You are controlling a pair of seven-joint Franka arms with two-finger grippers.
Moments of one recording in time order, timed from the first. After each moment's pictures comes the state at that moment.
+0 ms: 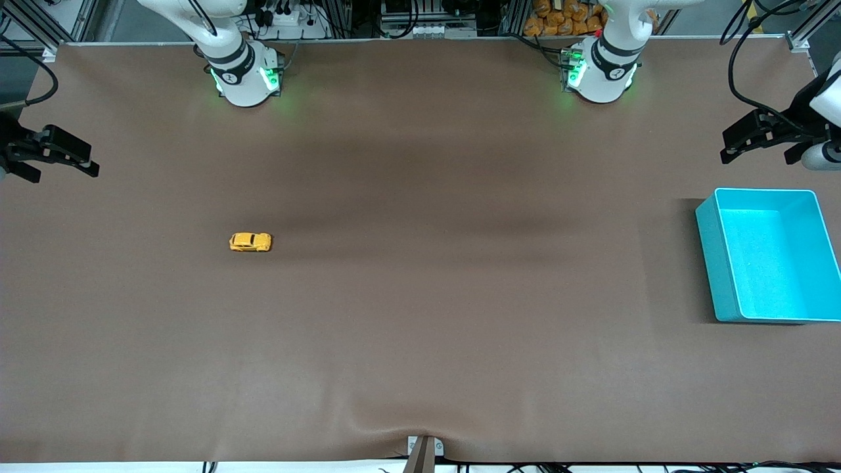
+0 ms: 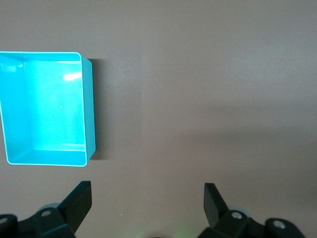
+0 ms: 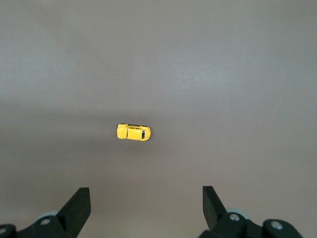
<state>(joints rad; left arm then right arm) -0.02 -0.01 -0.05 -1.49 0.01 1.48 -0.04 -0.12 0.00 0.07 -1.54 0.04 1.52 -0.13</state>
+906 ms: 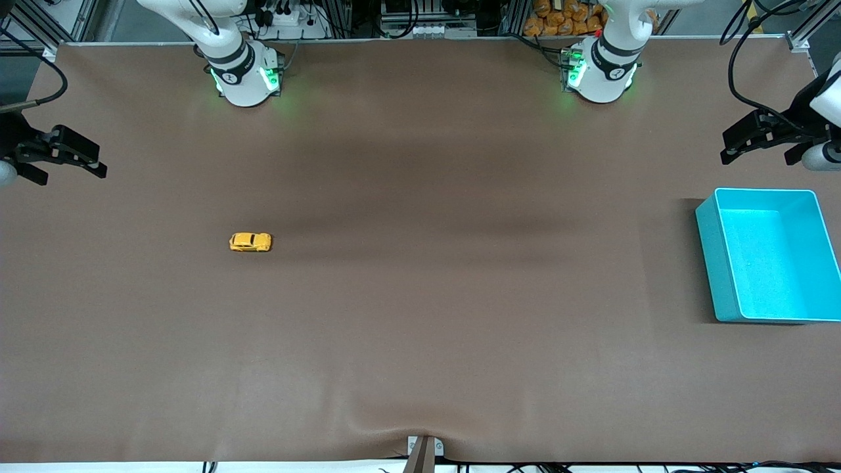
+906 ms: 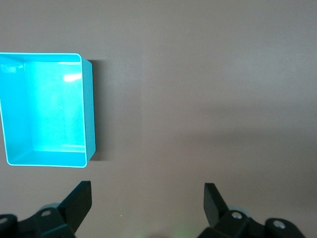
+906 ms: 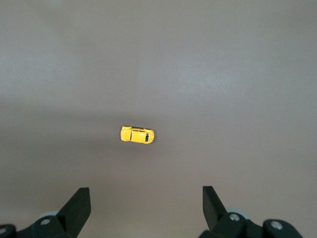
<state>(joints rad) -0.02 -0.01 -0.05 -1.49 0.01 1.48 -0.04 -0.10 0.00 0.07 -1.54 0.04 1.53 -0.13</state>
